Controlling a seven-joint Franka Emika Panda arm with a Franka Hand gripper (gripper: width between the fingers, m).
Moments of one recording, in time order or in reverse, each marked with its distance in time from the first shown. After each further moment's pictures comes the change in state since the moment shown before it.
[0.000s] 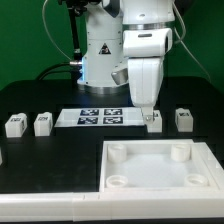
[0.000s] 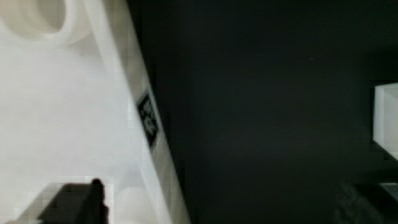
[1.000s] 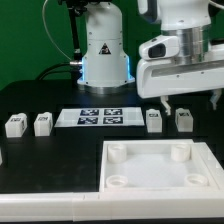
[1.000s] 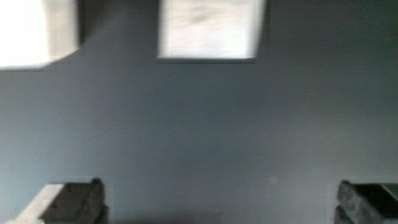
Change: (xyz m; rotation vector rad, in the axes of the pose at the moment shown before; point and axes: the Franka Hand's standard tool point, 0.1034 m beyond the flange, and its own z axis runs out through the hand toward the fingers) arm 0.080 -0.066 0.013 0.081 0.042 1.384
